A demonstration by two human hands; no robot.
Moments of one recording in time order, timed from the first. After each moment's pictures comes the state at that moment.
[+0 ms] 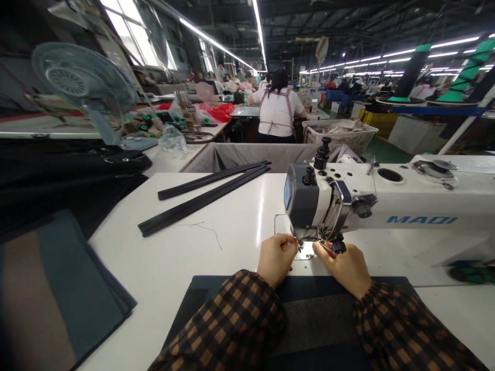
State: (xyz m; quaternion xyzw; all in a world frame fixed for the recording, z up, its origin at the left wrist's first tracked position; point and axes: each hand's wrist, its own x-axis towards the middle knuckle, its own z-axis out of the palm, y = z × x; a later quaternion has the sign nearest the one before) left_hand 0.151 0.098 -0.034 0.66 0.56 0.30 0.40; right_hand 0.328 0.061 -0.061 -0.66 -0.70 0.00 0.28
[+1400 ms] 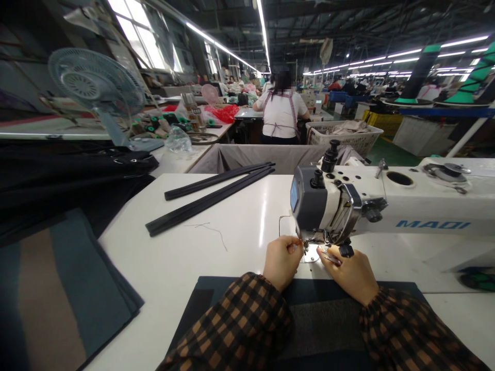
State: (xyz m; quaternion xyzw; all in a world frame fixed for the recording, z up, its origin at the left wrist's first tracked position) left_hand 0.151 0.095 -0.033 0.70 0.56 0.31 0.32; right_hand 0.325 0.058 -0.059 -0.64 -0.73 -0.02 0.23
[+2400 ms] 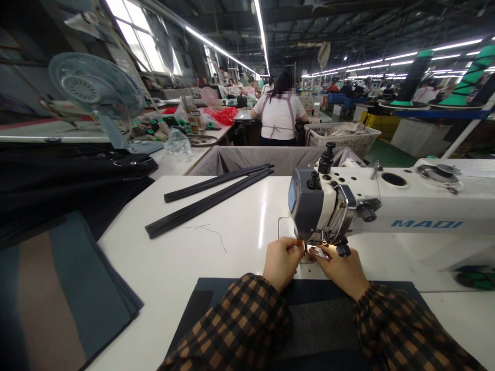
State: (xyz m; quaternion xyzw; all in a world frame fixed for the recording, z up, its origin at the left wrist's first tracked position) left_hand 0.153 0.095 -0.034 0.72 0.55 0.31 0.30; right_hand 0.324 0.075 -0.074 -0.62 -0.74 0.00 0.26
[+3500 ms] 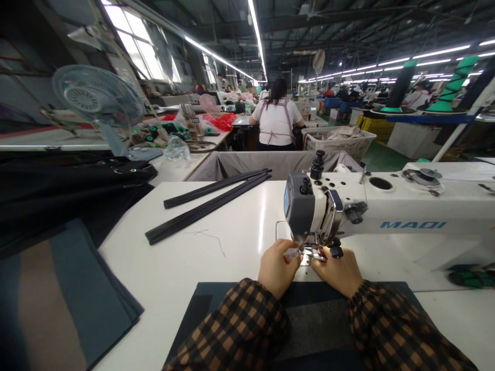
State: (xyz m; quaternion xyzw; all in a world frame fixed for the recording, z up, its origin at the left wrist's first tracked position) left_hand 0.145 0.085 -0.029 0.75 0.52 0.32 0.27; right_hand 0.314 0.069 -0.058 -0.65 -0.71 0.03 0.25
